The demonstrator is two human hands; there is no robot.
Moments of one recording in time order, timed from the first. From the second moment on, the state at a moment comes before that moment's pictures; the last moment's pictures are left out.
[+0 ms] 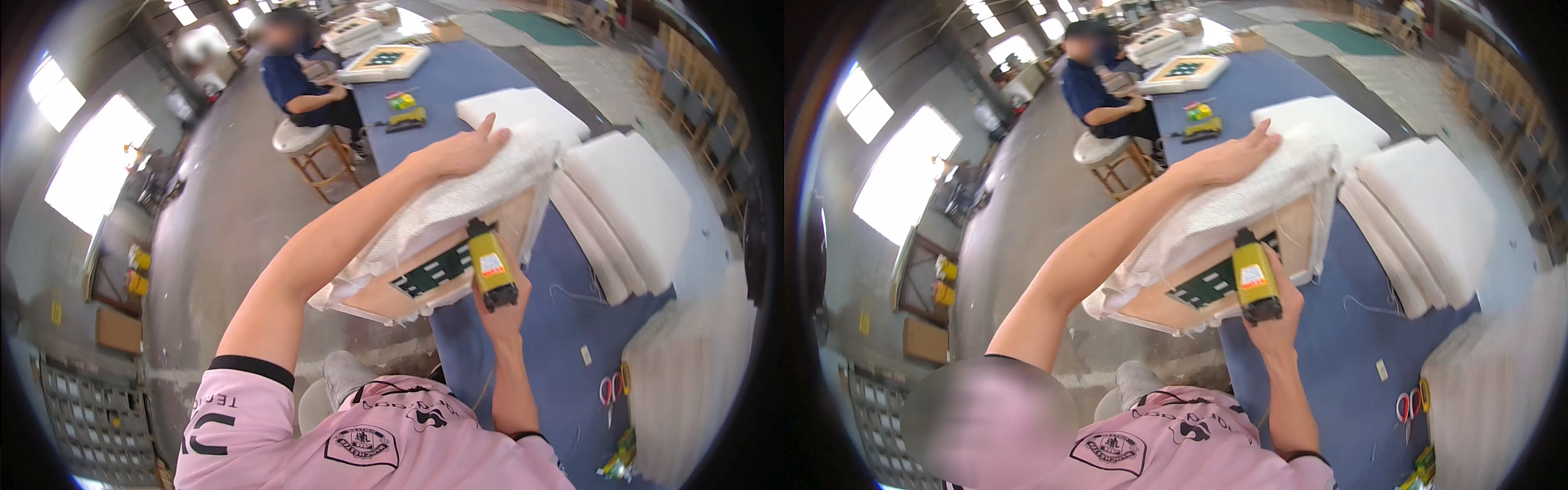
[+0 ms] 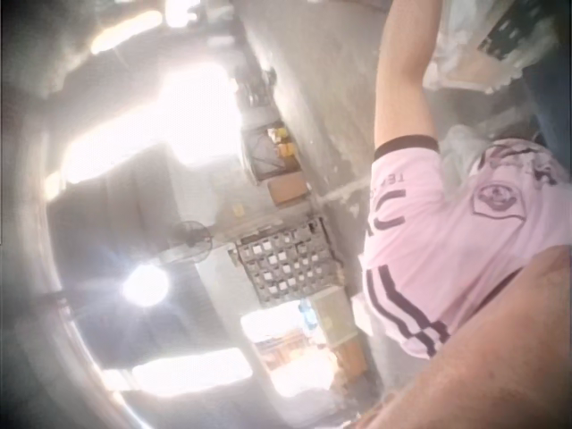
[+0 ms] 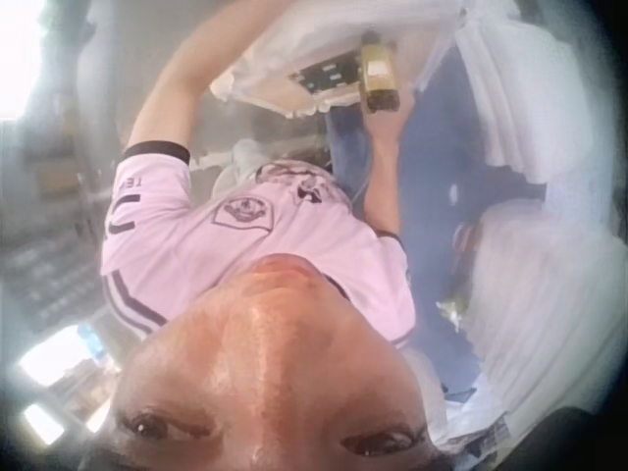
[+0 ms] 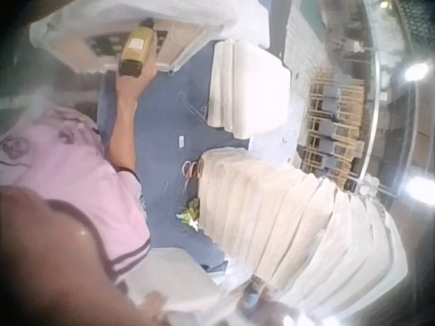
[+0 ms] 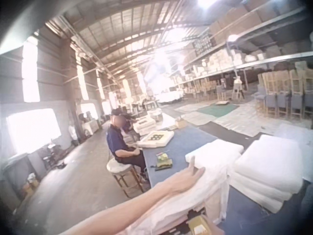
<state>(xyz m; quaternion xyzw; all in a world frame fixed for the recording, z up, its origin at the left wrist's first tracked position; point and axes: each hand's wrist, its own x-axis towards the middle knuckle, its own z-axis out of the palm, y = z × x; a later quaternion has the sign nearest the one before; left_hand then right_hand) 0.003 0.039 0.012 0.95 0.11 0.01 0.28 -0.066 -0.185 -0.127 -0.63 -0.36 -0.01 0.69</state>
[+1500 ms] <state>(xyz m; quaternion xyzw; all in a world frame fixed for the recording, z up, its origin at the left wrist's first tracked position) -0.019 0.002 -0.011 0.98 0.00 0.18 0.05 0.032 -0.200 -0.111 -0.61 -0.33 0.14 0.71</state>
